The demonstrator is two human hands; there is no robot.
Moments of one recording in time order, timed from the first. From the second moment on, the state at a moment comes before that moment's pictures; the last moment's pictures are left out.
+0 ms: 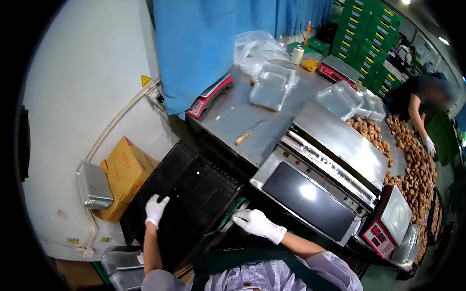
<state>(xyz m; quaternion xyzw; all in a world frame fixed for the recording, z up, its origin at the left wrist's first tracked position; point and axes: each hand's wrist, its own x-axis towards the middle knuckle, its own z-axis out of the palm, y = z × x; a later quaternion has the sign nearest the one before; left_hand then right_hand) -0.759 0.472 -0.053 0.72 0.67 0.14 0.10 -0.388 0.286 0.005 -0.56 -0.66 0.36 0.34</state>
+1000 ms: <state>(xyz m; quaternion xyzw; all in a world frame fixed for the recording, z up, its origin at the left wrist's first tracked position) -0.811 0.400 -0.020 0.85 0.50 -0.06 0.16 -0.483 0.380 0.084 -0.28 -0.92 0.26 0.01</state>
